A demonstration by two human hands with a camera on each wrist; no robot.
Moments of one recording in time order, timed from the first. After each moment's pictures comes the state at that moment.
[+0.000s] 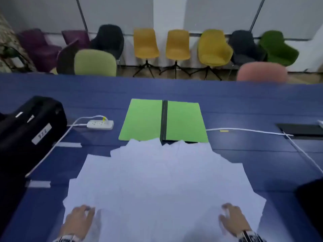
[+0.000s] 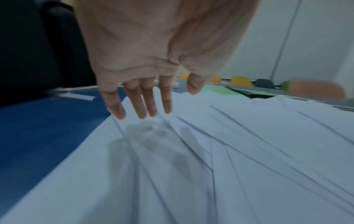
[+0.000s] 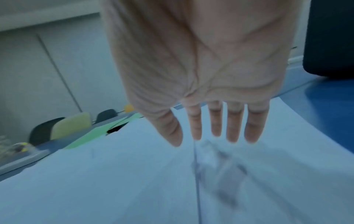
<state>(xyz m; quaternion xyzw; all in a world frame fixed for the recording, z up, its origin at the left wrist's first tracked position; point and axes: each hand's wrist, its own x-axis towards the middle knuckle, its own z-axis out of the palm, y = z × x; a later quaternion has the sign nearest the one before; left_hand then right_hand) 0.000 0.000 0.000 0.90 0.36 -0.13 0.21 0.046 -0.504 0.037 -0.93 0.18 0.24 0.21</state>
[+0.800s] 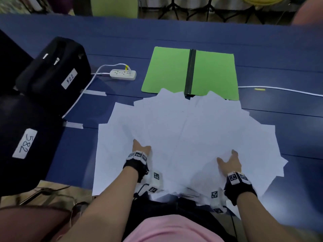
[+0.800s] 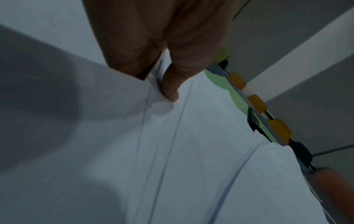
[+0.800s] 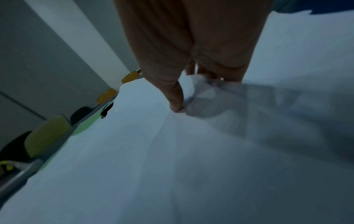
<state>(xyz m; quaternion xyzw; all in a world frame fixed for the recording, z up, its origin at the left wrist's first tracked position) 0.056 -0.137 0.054 0.72 0.48 -0.16 0.48 0.065 -0.441 0.025 -0.85 0.30 0.17 0.39</state>
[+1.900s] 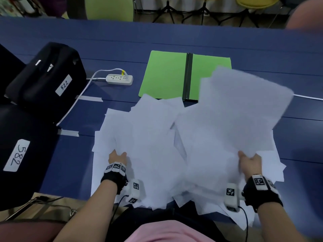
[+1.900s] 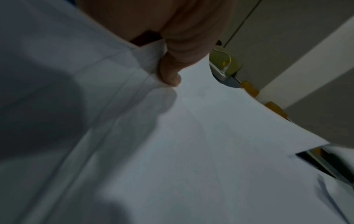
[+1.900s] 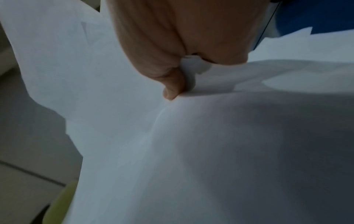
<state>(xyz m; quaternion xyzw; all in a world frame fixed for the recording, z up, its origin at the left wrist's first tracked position) 0.043 -0.064 0.031 0.74 0.51 -0.07 0.43 0.097 -0.471 0.054 -0.75 0.36 0.02 0.55</state>
